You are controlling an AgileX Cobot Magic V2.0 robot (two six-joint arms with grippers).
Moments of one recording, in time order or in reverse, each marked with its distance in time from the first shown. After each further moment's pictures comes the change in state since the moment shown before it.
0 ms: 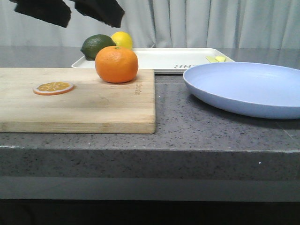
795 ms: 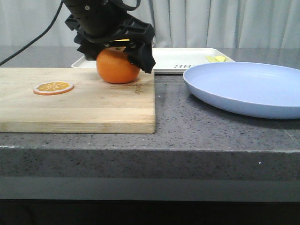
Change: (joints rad) left arm 0.000 0.395 -0.301 0.056 0.086 0.000; right arm 0.000 0.000 0.000 0.000 0.001 0.000
